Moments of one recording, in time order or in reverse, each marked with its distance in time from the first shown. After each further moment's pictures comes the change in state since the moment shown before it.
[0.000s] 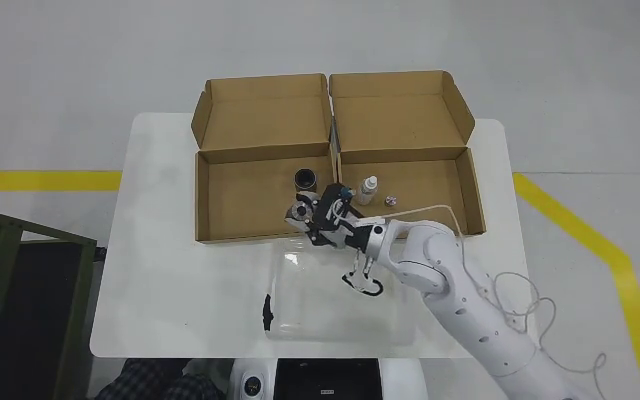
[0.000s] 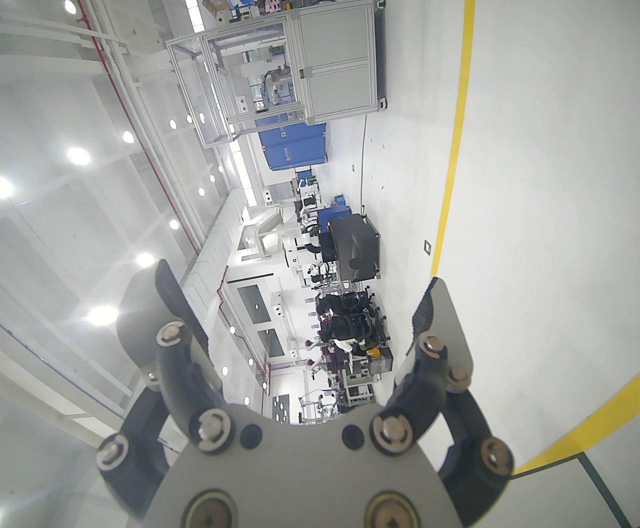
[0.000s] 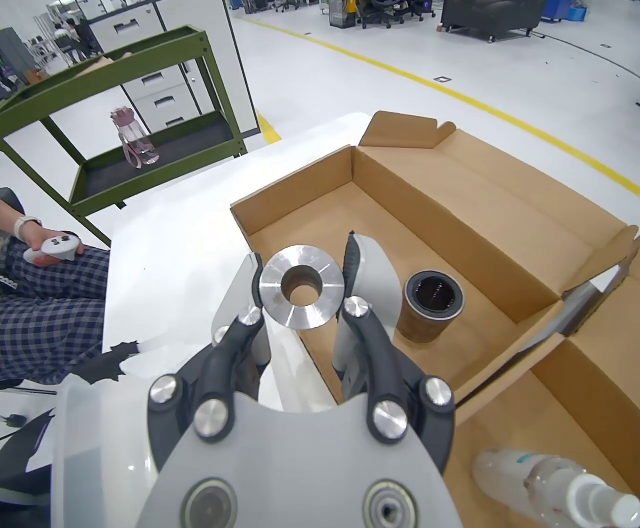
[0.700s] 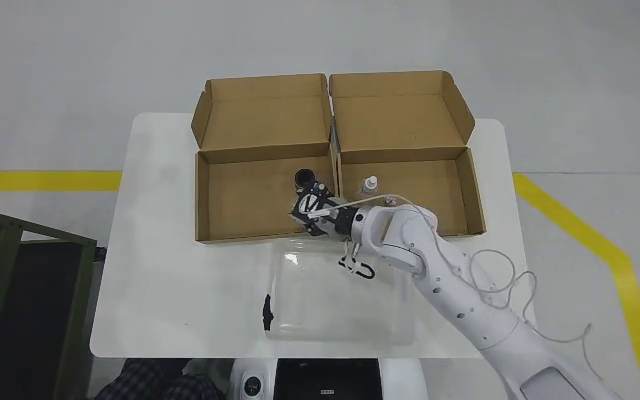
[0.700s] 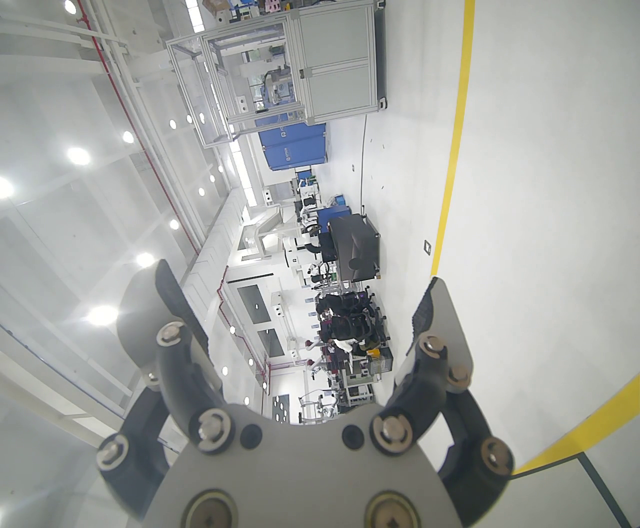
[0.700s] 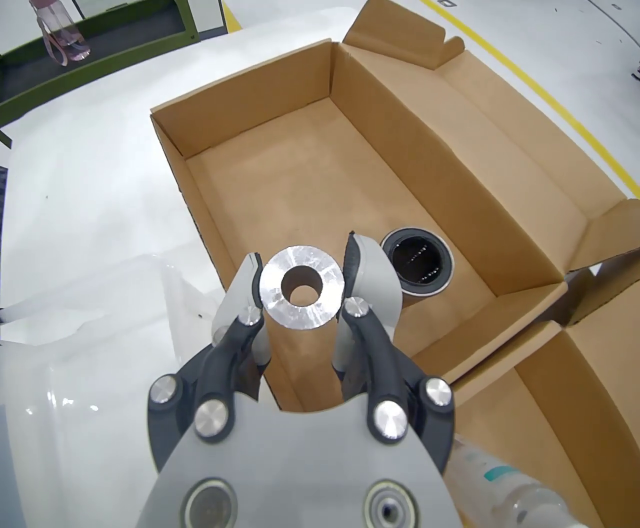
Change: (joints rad) left arm 0.000 0.000 0.000 0.000 0.000 0.000 0.000; right arm 0.148 -0.045 -0.109 0.177 -0.122 0.021 0.105
